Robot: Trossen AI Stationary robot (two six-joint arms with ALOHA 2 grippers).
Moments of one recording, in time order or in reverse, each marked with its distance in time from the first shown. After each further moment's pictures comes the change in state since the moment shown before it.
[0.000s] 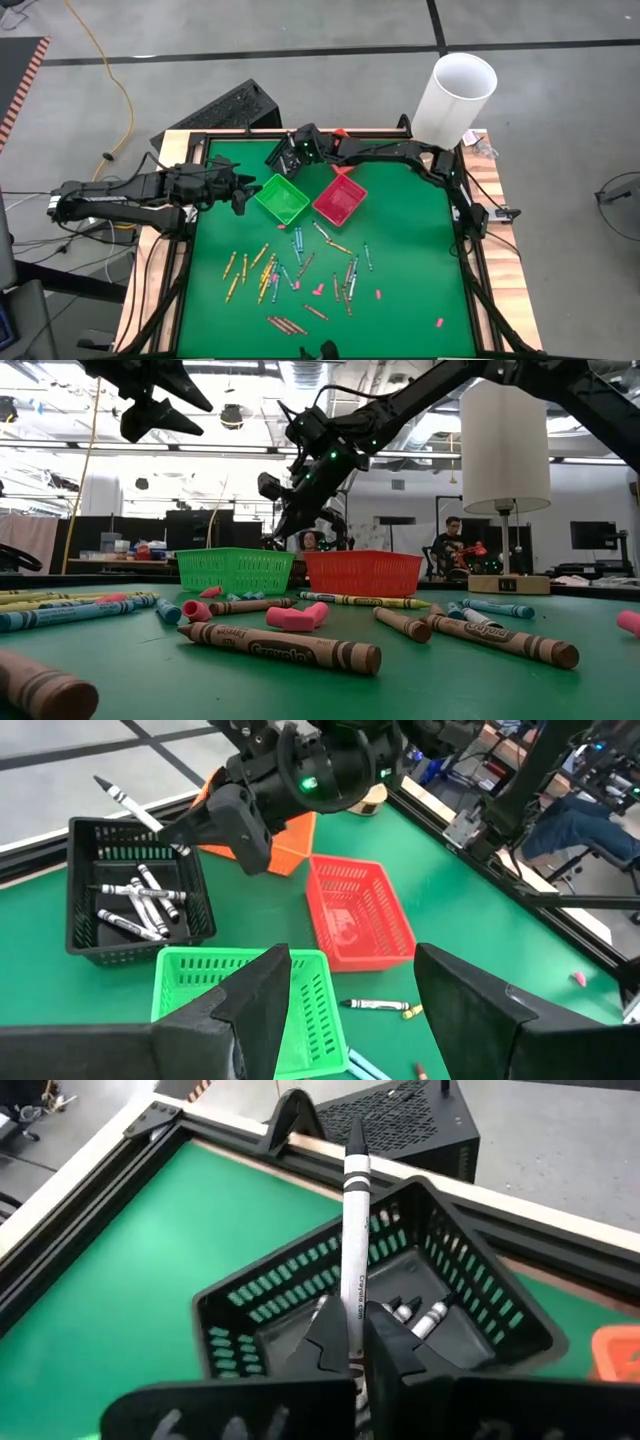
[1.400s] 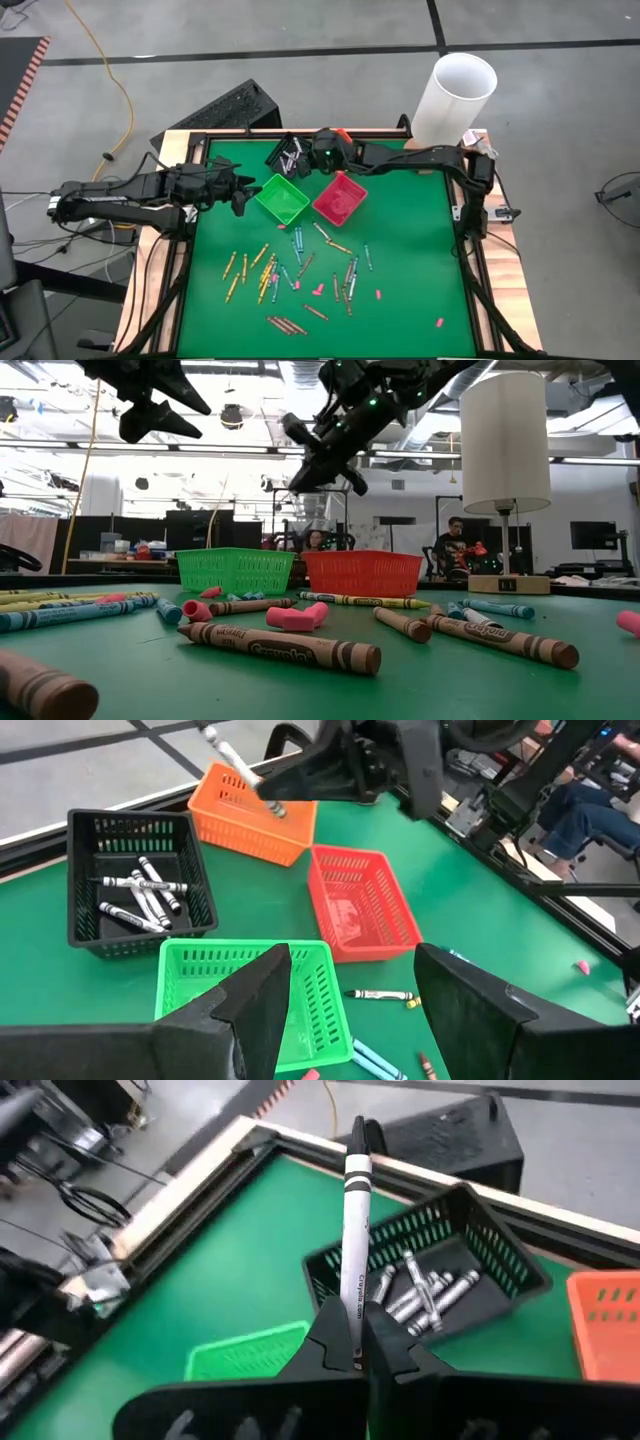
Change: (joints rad) left arm 0.006 0.000 0.000 -0.022 0.022 0.007; right arm 0.093 -0.323 -0.262 0.047 -0.016 0.012
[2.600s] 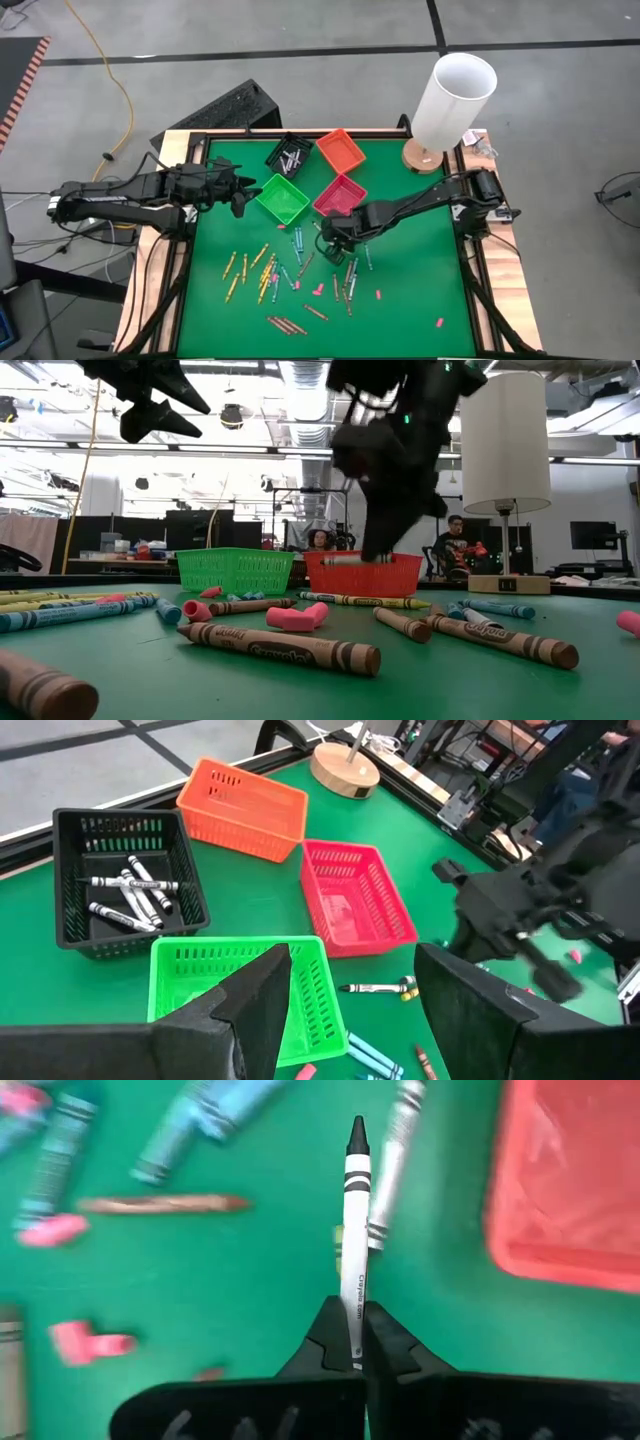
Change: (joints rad) left arm 0.000 0.000 0.000 -0.001 0.025 0.014; right arm 0.428 -0.032 -0.157 -0.491 -0.133 0.104
